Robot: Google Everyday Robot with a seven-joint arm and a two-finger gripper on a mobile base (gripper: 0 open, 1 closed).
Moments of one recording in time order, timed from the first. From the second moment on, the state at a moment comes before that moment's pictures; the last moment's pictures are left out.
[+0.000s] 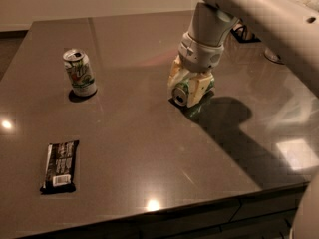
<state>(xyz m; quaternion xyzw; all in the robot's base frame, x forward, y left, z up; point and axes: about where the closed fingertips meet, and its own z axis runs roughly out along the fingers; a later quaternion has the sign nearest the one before) 0.566 -0.072 0.861 -0.89 0.43 0.07 0.10</state>
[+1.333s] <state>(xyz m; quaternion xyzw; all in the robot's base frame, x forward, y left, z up) 0.527 -0.032 0.932 -0.70 0.63 0.23 0.24</state>
